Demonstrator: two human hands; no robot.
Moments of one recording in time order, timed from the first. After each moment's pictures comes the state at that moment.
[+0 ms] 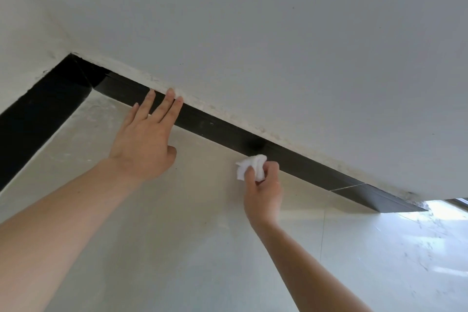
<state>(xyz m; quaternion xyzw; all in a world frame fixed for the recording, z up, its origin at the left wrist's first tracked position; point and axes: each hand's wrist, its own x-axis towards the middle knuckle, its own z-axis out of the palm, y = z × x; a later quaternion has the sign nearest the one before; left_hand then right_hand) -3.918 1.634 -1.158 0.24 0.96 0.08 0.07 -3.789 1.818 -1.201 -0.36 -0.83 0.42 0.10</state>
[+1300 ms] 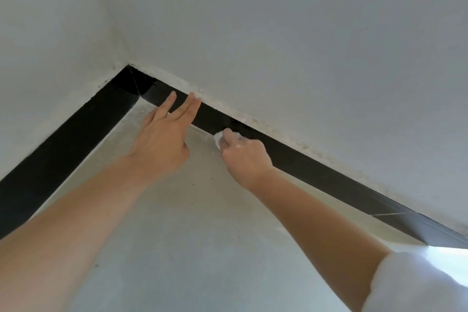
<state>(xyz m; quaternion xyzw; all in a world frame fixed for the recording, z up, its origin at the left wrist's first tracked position) -3.939 1.594 -1.153 0.21 0.96 0.16 0.09 -3.899 1.762 -1.169 0.15 -0.98 -0.13 -0.08</state>
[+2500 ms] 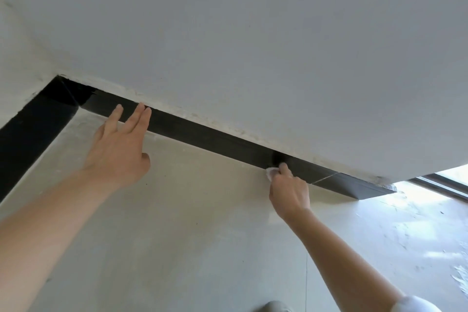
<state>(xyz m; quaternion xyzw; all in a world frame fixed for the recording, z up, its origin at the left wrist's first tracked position) -3.912 1.618 -1.138 0.19 0.97 0.08 0.13 -3.764 1.892 -1.164 -0.20 -0.96 -0.07 -0.16</state>
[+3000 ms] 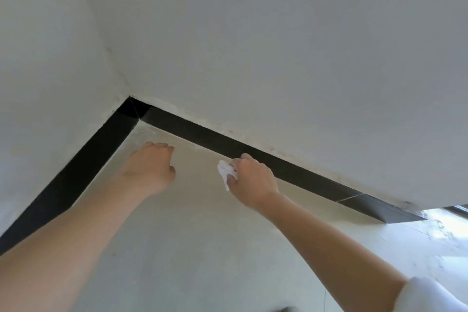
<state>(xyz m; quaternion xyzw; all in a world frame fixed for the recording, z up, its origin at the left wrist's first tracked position) -3.902 1.593 -1.089 0.14 0.96 0.04 0.24 -3.834 1.780 -1.100 -0.07 -0.98 0.12 -0.16</state>
